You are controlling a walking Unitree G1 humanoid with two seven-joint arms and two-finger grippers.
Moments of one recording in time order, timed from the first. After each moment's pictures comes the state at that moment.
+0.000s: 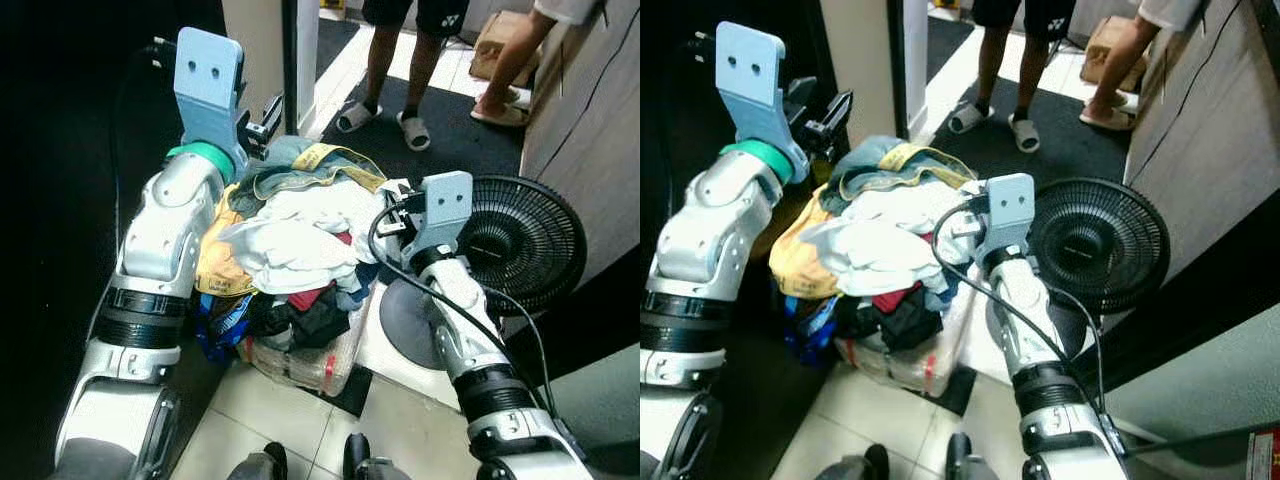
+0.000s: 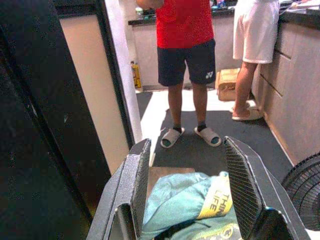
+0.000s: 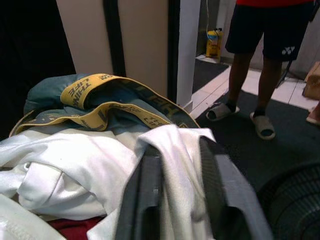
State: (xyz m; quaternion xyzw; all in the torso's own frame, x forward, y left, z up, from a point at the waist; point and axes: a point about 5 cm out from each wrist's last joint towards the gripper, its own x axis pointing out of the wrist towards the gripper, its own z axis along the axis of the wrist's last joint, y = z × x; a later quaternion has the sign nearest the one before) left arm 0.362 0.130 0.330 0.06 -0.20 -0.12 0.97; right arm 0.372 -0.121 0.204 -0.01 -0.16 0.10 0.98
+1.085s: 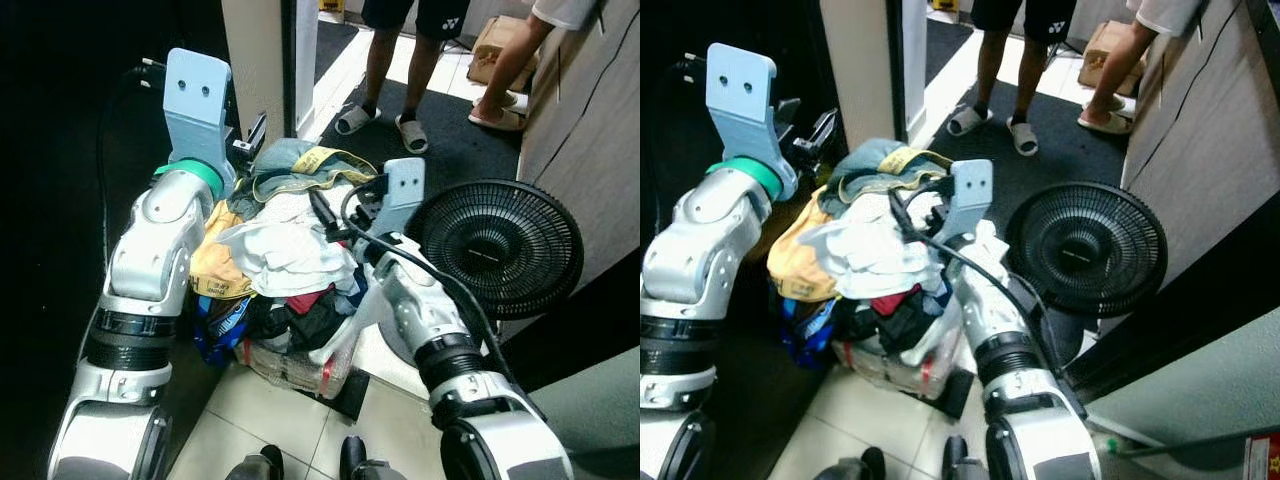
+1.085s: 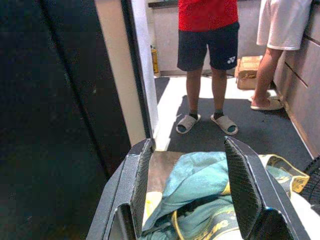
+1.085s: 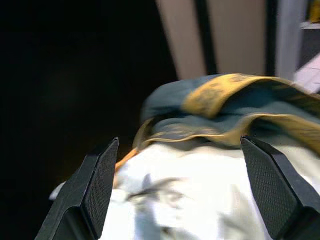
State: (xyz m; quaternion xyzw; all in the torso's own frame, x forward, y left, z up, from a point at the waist) left arm 0.353 0.145 0.317 0.06 -0.17 -0.07 0.98; right arm 0.382 -0.047 0.207 0.10 -0.10 0.29 0.94
